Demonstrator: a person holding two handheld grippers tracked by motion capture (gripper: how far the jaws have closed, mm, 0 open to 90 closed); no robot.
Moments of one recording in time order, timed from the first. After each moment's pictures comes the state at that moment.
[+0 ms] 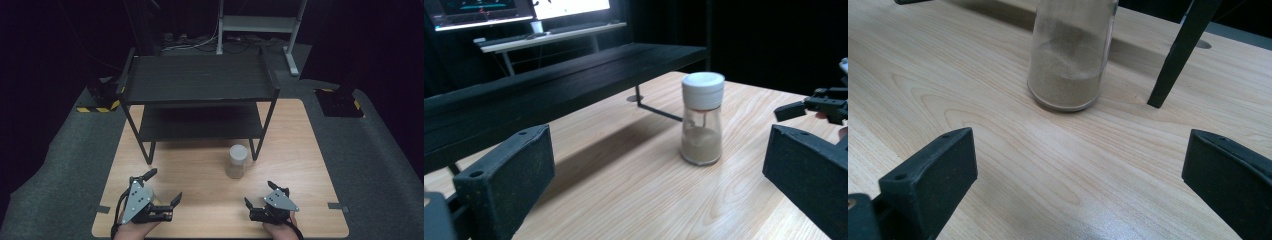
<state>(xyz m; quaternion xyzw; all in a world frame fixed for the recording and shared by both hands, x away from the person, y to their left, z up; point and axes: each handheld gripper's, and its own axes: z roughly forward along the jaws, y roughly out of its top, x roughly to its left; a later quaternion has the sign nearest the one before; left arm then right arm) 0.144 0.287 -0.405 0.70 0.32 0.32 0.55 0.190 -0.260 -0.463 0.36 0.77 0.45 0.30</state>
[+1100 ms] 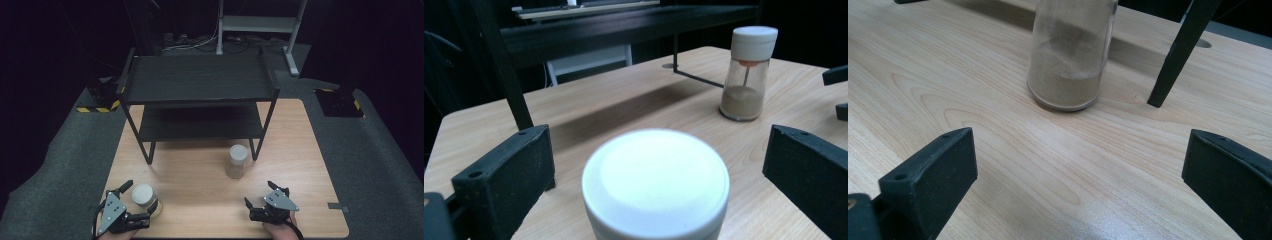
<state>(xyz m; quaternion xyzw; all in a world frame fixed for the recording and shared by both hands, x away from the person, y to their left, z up) 0.117 0.327 -0.441 0.69 0.38 0.32 0.53 0.190 -0.260 -0.463 0.36 0.77 0.44 0.29</state>
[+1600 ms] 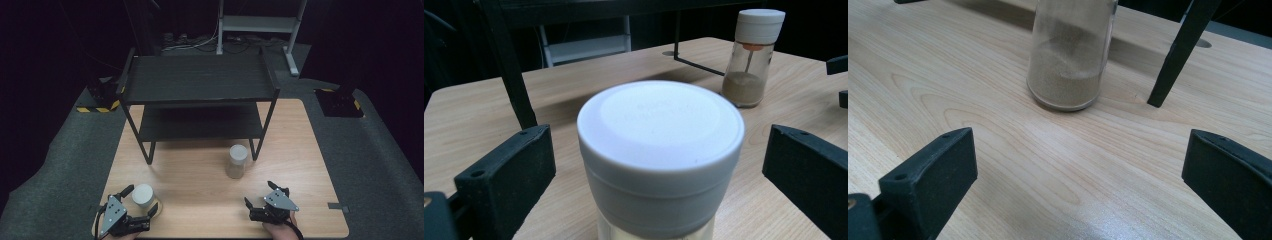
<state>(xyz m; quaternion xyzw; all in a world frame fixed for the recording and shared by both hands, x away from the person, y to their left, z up) 0.117 0.331 -0.458 0.68 0.40 0.30 0.53 0.191 -0.260 -0.463 0.36 0.77 0.45 0.29</state>
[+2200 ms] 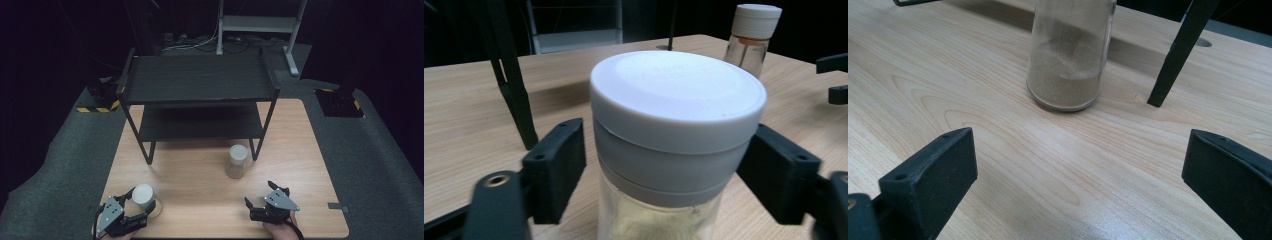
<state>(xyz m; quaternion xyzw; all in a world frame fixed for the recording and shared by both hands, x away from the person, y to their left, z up) 0.121 0.344 -0.465 0.68 0.40 0.28 0.54 0.191 -0.261 -0.463 0.36 0.76 0.45 0.29</state>
